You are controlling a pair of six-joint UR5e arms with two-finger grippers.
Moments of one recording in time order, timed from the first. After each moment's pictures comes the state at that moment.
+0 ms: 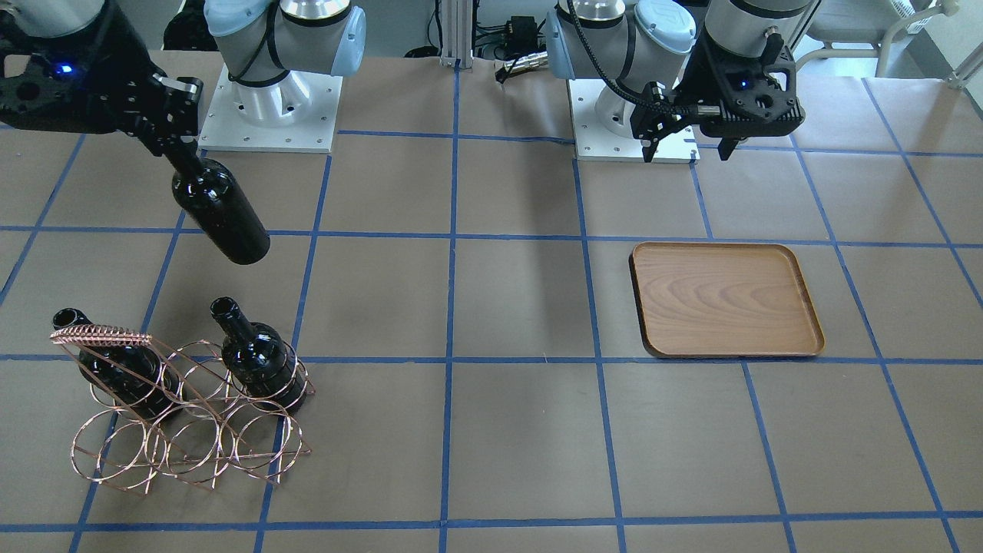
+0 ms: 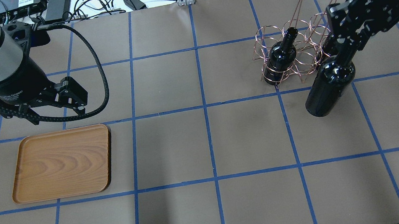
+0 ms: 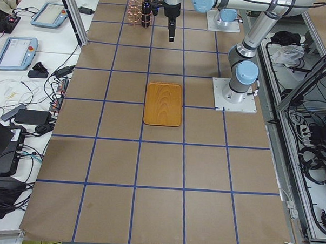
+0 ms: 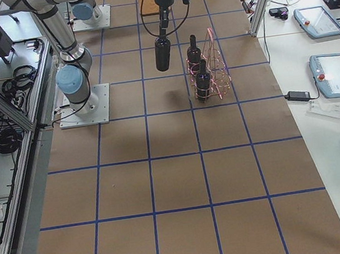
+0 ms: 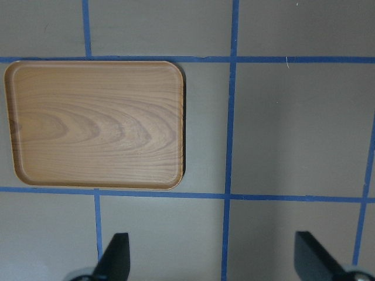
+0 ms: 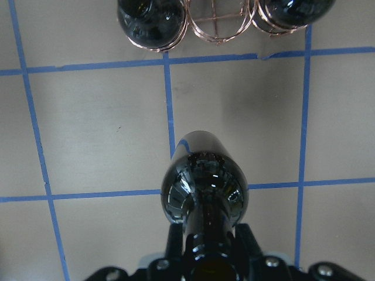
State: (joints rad) left arm -1.52 -1.42 -1.69 -1.65 1.63 0.02; right arm 1.47 -1.65 1.56 -1.37 -1.57 -0.04
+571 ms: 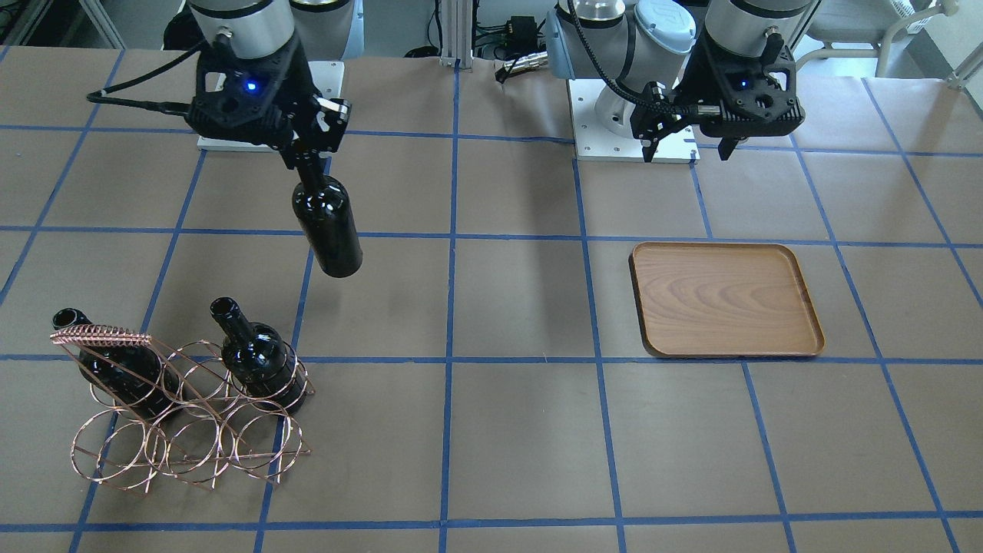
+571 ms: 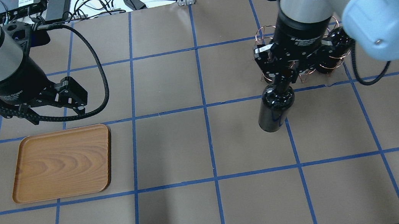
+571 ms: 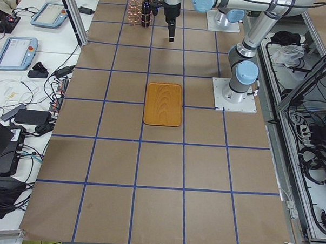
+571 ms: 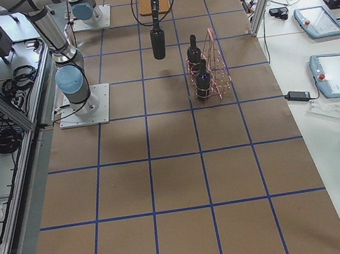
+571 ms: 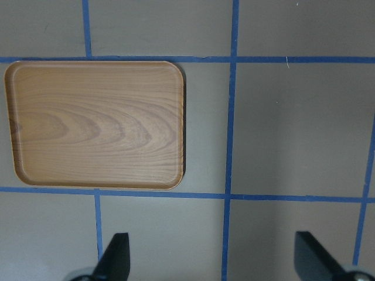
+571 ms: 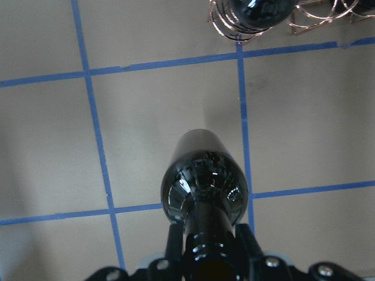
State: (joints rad) left arm -1.52 -1.42 -1.69 -1.65 1.63 0.02; right arm 1.75 -1.60 1.61 -1.54 -1.55 0.29
